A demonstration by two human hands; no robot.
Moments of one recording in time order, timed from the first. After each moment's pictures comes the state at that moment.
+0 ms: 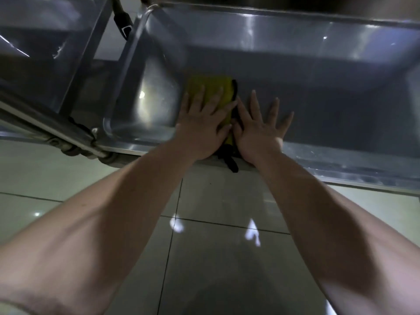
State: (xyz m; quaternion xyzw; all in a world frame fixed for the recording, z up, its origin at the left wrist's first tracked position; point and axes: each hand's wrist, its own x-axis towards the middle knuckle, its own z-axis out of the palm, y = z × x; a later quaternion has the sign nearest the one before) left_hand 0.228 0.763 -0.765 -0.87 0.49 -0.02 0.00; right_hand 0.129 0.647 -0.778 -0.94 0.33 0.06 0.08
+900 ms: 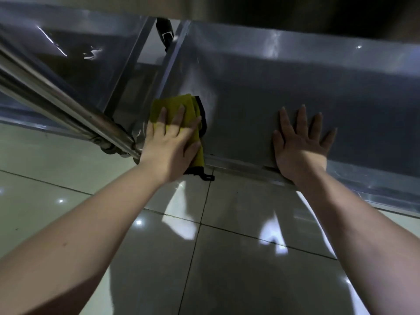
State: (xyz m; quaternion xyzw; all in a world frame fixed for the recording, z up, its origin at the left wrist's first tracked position) left_hand 0.273 0.890 -0.757 -0.93 0.36 0.05 0.01; right_hand 0.125 0.648 -0.778 -0.93 0.36 0.04 0.07
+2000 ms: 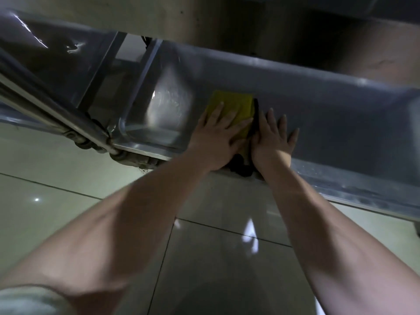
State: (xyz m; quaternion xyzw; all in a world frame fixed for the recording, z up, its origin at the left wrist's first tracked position) left_hand 0.213 0.758 -0.764 -0.88 0.48 0.05 0.00; right_hand 0.118 0.633 -0.770 -0.92 0.36 0.02 0.15
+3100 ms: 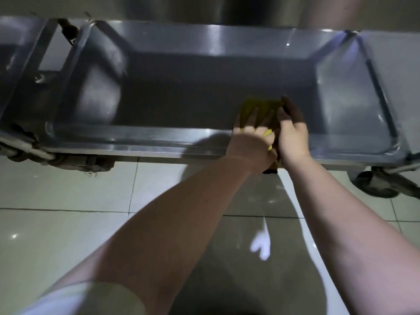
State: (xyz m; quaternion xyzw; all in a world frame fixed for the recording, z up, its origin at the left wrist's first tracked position) left_hand 0.017 0.606 -0.757 -0.81 0.58 0.07 -0.02; right_hand -0.040 0.528 -0.749 -0.59 0.43 -0.32 0.60
